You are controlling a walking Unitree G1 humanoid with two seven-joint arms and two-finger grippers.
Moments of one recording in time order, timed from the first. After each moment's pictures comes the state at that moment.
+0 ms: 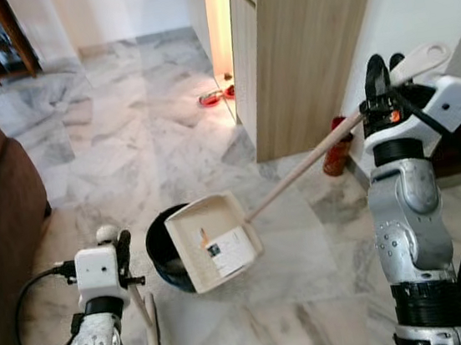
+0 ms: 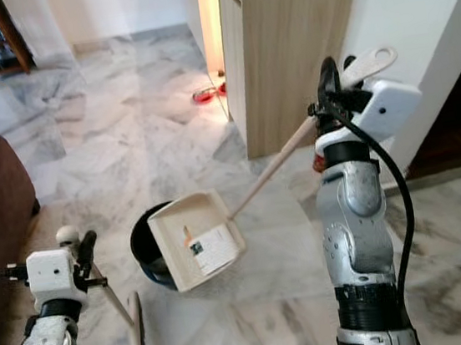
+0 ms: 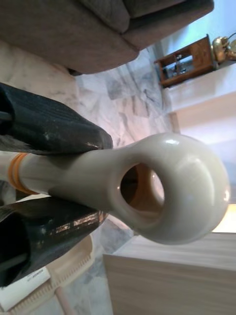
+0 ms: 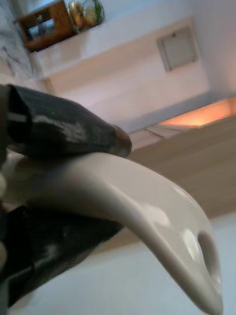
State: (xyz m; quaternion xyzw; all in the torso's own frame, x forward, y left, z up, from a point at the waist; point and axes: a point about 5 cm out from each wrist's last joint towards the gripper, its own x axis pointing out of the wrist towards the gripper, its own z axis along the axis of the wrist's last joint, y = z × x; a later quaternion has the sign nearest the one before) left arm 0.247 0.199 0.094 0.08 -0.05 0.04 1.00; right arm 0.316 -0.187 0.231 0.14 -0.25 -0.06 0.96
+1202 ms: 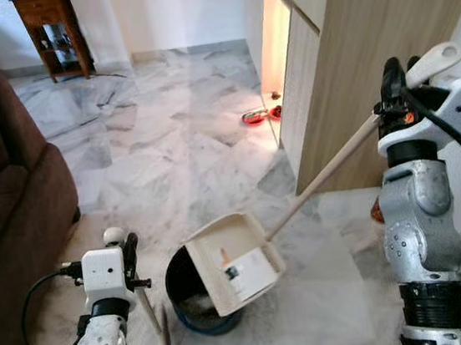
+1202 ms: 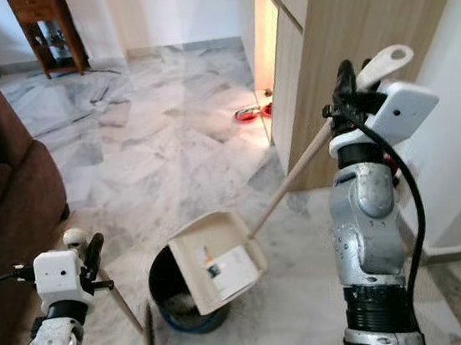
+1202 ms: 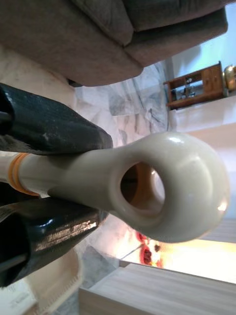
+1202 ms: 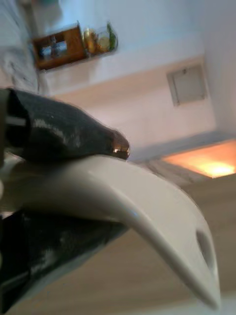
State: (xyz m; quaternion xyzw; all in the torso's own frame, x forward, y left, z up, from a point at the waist) left arm 0.243 0.207 0.094 0.09 -0.03 0.05 0.99; right arm 0.319 -0.175 0.234 0.13 -0.25 -0.04 0.96
